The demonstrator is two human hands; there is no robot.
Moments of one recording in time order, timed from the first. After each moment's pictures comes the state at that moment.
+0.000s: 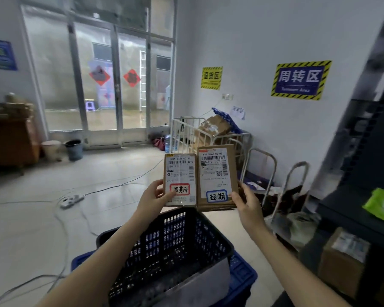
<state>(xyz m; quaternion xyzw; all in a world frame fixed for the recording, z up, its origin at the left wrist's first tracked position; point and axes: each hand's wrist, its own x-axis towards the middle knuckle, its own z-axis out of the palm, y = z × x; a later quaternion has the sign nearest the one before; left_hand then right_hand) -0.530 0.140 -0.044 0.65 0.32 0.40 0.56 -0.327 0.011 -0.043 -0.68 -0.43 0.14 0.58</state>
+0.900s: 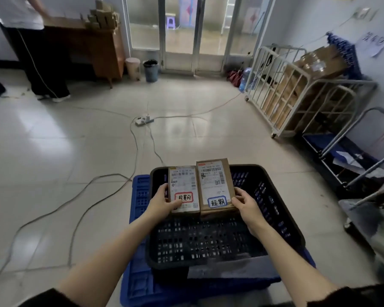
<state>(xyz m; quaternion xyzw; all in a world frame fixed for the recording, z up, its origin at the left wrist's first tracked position) -0.596 0.213 -0.239 0.54 0.61 0.26 0.52 -0.346 0.185 -0.244 -0.69 -0.42 0.46 0.37</state>
